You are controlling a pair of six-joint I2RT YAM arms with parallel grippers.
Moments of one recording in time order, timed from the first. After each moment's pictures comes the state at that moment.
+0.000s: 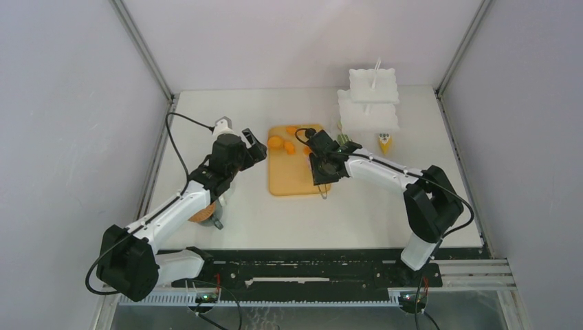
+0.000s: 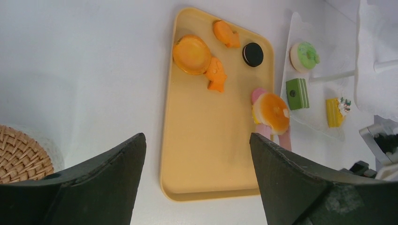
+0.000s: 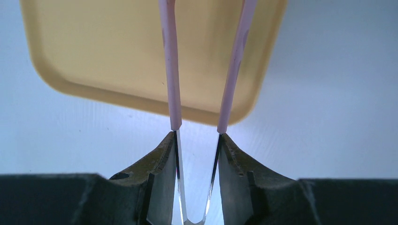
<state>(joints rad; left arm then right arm) -0.46 1.20 0.81 -0.11 -0.25 -0.73 0.71 1.73 1.26 -0.65 0.11 0.49</state>
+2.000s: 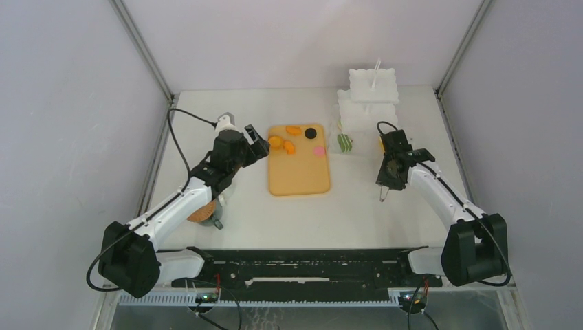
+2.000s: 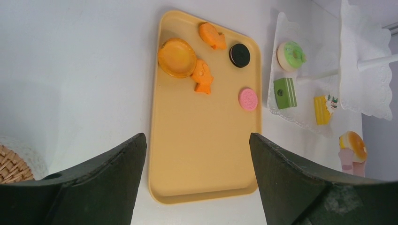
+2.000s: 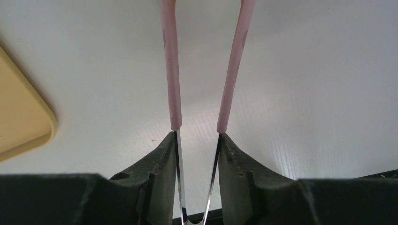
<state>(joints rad) -0.47 1.22 0.85 -0.11 -0.22 -0.73 0.21 1.30 0.94 -0.84 0.21 0.53</state>
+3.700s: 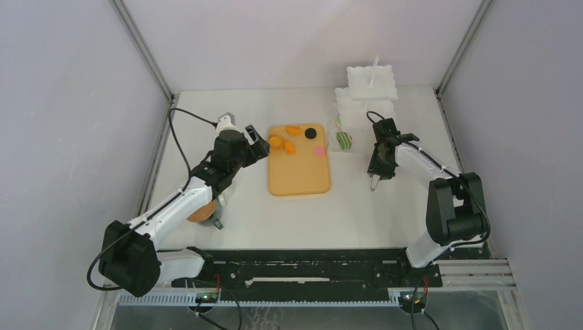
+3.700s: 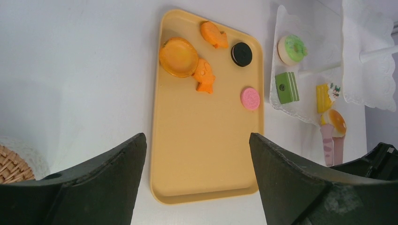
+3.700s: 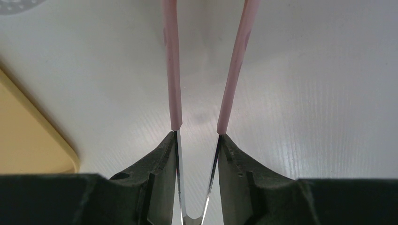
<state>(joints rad) -0.47 1.23 0.85 -0.11 -0.22 -0.73 0.19 1.59 1.07 -0.74 0.14 0.51</state>
